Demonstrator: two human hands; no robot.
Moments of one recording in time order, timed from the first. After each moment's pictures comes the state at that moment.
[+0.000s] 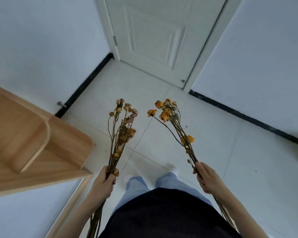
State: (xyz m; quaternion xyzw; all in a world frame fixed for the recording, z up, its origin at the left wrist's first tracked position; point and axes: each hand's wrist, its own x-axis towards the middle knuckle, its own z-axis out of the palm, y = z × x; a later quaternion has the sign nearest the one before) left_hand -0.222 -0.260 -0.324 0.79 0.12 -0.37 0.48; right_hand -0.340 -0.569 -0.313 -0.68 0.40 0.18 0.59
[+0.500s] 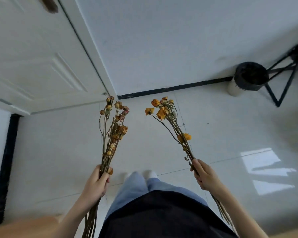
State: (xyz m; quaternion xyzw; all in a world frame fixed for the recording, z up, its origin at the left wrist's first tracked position) left_hand -0.178 -0.517 -0.323 0.78 -0.18 -0.49 0.35; right_hand -0.474 -0.689 -0.326 -0.51 0.59 -0.04 0.62
